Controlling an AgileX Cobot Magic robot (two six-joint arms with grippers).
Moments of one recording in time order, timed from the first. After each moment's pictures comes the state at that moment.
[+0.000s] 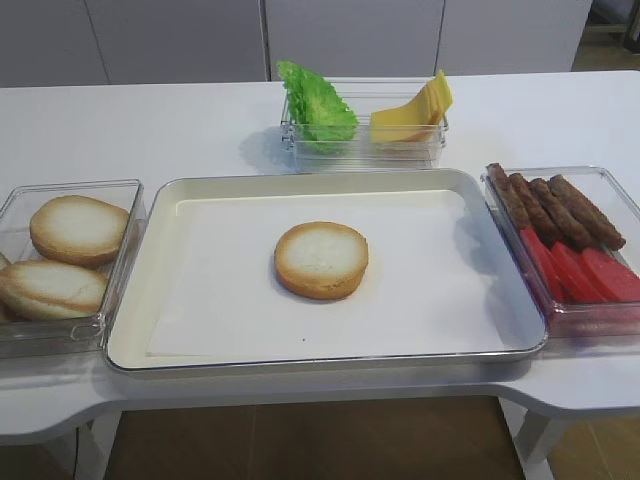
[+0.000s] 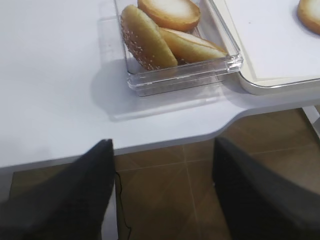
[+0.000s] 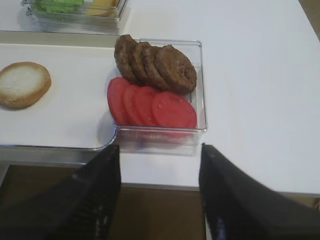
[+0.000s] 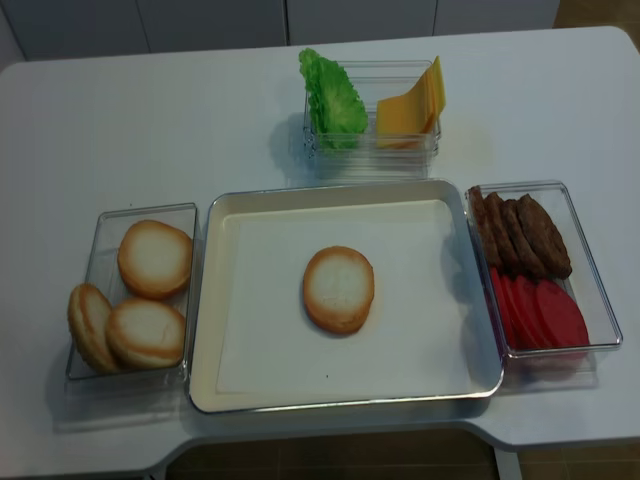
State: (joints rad) left arm -0.06 -0.02 -0.49 0.02 1.19 -0.04; right arm 0.00 0.29 -0.75 0.15 1.12 -0.11
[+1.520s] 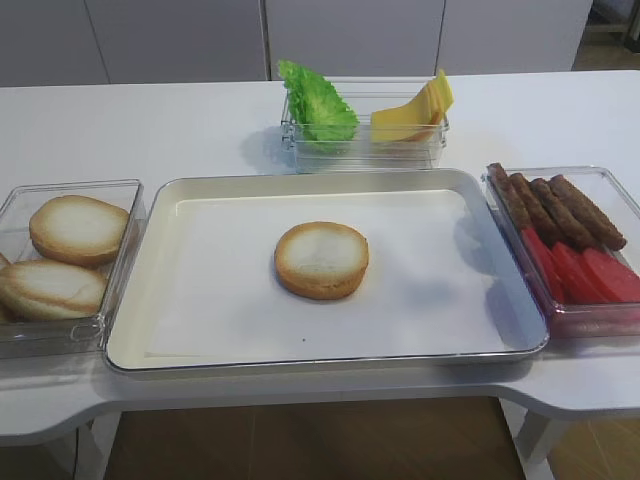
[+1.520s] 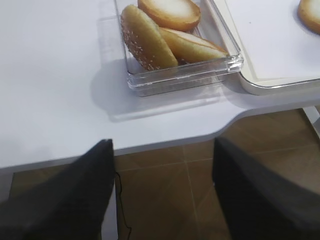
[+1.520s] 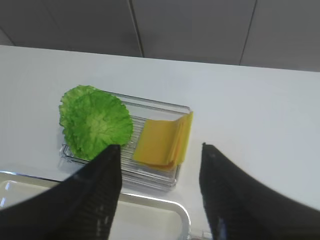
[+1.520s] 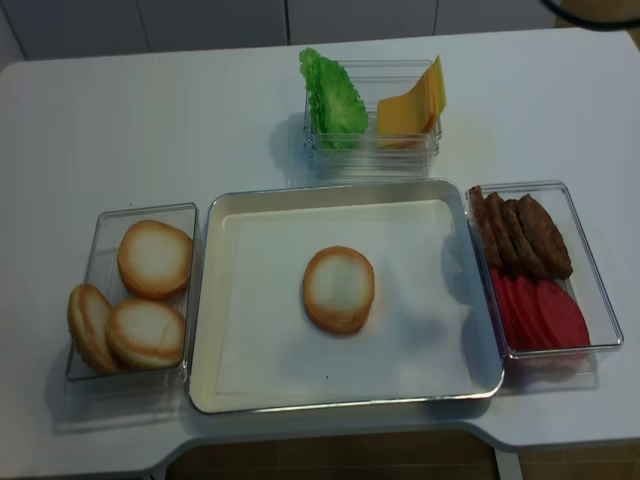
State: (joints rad) left arm -0.06 -0.02 -0.49 0.02 1.19 -0.04; right arm 0.22 1.65 -1.92 0.15 1.02 0.00
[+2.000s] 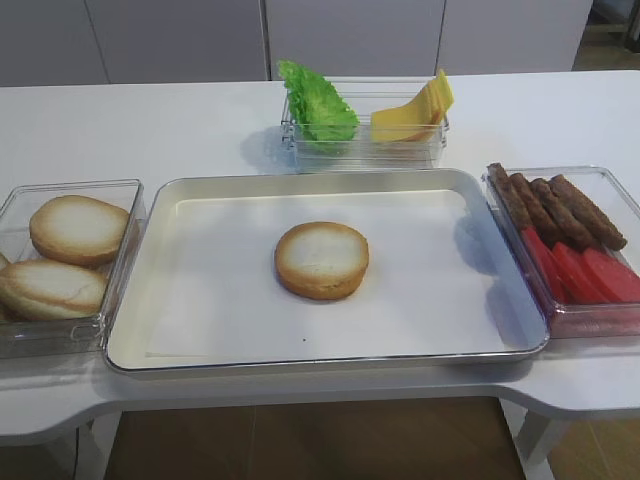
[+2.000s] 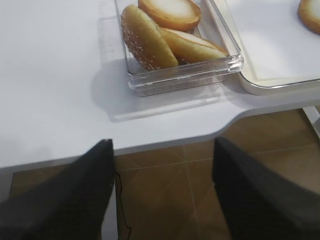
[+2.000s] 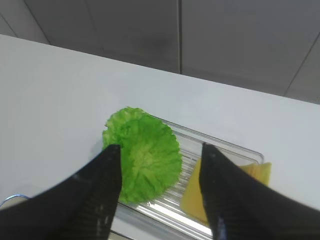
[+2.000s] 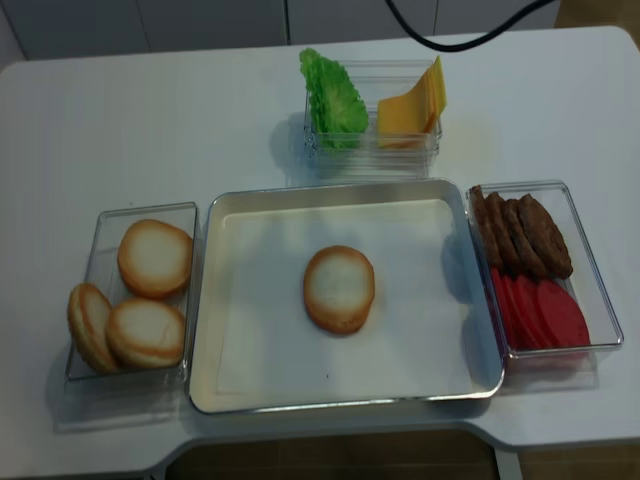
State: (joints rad) left arm -0.06 -0.02 -0.49 0.02 1.19 -0.04; right arm 0.38 1.89 -2.06 0.12 0.86 0.00
